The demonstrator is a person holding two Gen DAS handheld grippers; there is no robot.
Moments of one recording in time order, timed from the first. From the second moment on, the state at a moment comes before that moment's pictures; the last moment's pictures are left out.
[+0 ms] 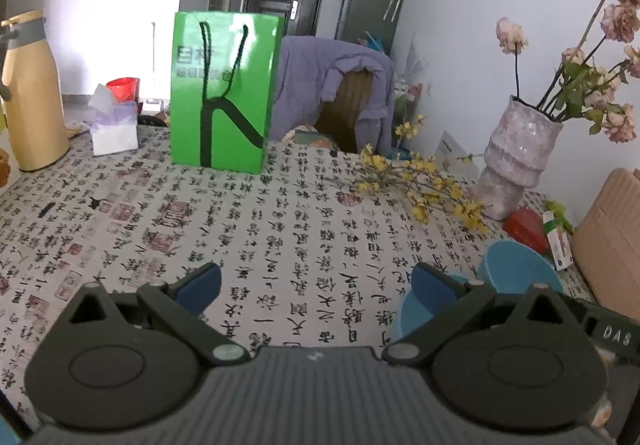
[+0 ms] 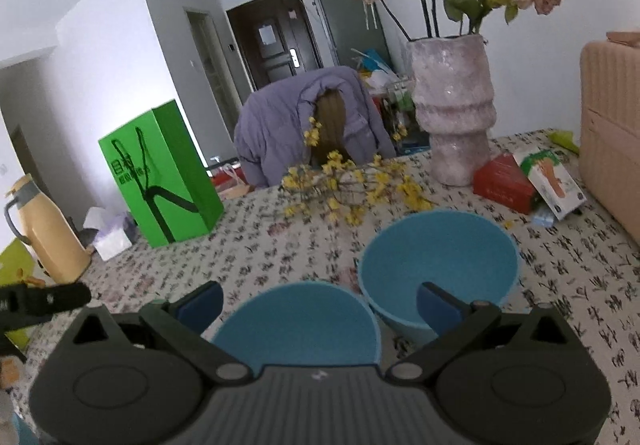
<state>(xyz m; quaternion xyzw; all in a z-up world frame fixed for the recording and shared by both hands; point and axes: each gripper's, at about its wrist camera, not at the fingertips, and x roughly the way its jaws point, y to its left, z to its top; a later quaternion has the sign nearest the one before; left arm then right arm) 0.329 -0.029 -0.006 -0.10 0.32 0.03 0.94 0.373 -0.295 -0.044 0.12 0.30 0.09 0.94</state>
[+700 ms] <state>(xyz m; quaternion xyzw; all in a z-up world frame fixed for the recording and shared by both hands) 0.379 -0.079 -0.055 -0.09 0.40 0.02 0.91 0.384 -0.298 -0.077 0.14 0.38 0.06 0.91</state>
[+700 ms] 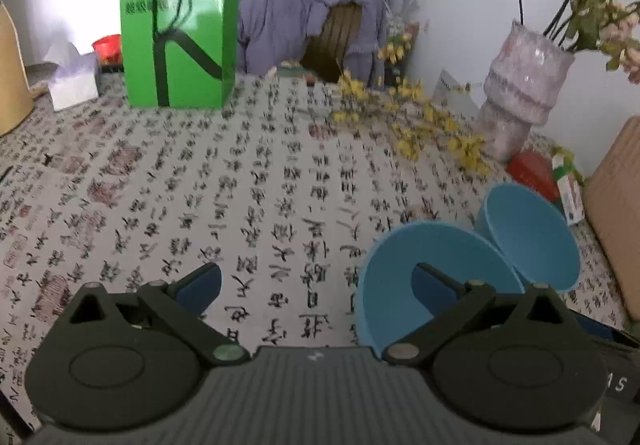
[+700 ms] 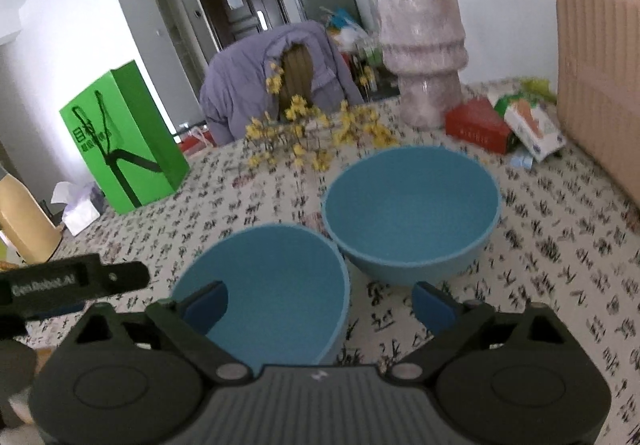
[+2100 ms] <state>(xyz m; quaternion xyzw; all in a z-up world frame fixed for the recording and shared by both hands) 0.388 -0.124 -0.090 -0.04 0.40 0.00 0.91 0.399 -0.303 -0.136 0.20 0.41 0.07 0.89</state>
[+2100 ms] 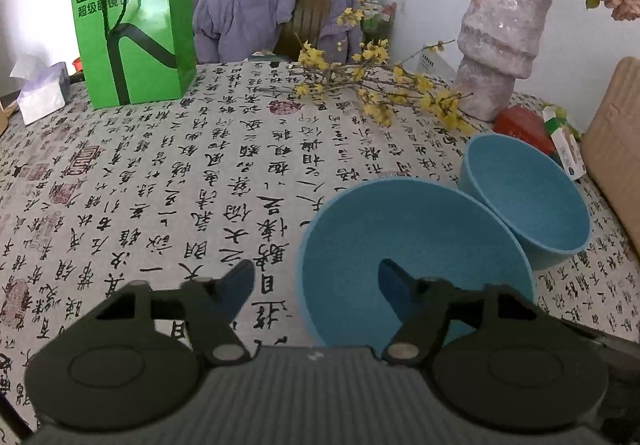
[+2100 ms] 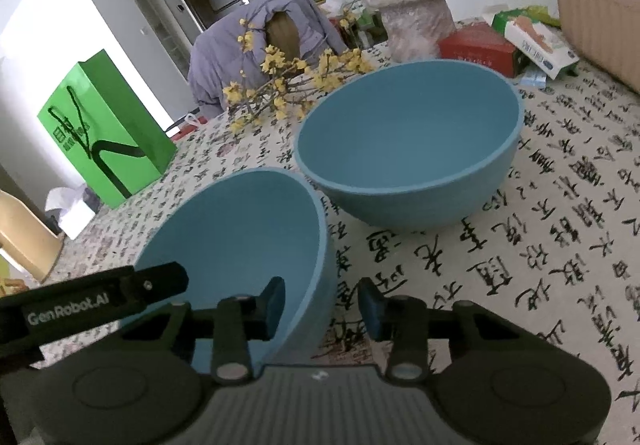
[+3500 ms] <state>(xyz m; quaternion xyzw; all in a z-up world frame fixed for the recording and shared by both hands) 0.382 -0.131 -0.095 0.01 0.38 0.01 0.92 0.397 -0.303 -0.141 0.20 0.41 0.07 0.89</state>
